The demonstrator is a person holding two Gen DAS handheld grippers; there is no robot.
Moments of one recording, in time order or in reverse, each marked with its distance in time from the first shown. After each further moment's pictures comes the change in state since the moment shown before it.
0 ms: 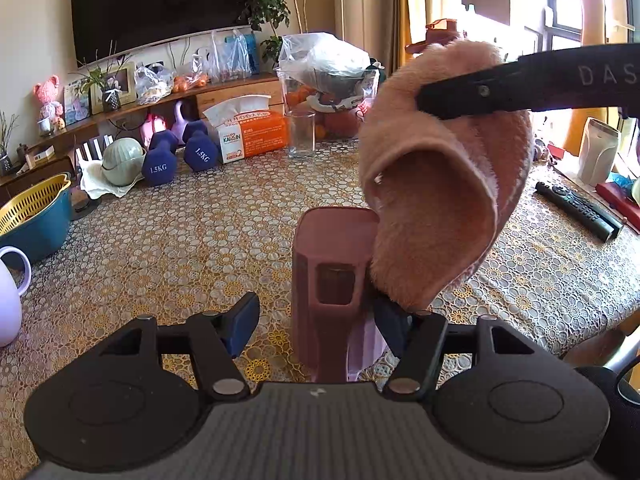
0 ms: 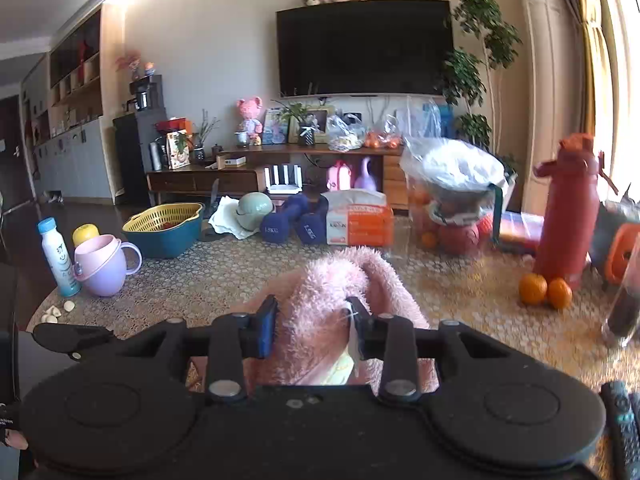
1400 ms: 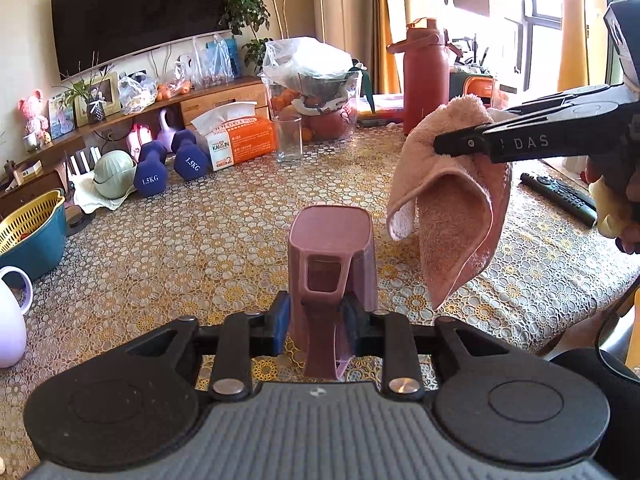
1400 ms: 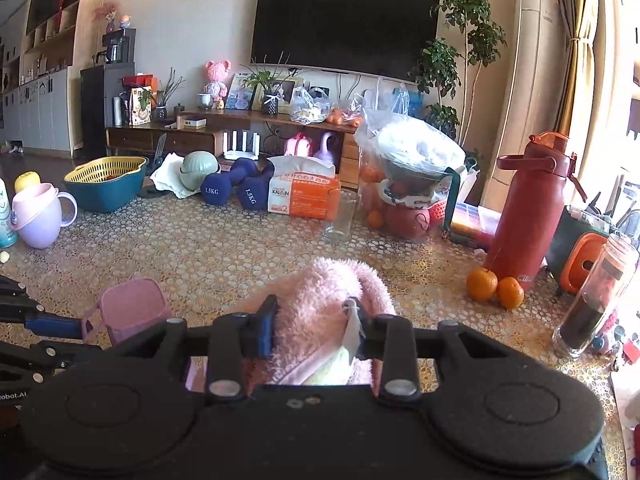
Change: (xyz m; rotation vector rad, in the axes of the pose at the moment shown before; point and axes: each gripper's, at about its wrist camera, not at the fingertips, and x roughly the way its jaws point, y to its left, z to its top) left arm -0.013 0.007 0.004 0.049 -0.002 -0.031; right arm 0.026 -0.033 -0.017 -0.061 0.083 -0.147
